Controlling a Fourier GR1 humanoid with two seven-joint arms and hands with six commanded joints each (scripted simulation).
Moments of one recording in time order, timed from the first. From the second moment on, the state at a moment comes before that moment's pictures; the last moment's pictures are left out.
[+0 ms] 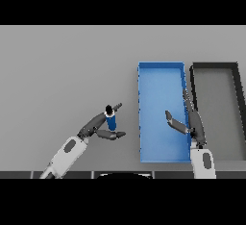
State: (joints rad) left arm -0.23 0.23 -0.56 -1.31 0.02 -0.12 -0.10; right arm 0.07 -0.18 0.05 -1.67 0.16 0.05 -0.10
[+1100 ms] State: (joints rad) left arm -0.26 0.09 -0.52 -1.44 0.06 -0.10 -0.17; right arm 0.05 -0.17 0.04 -1.65 0.14 0.06 -0.10
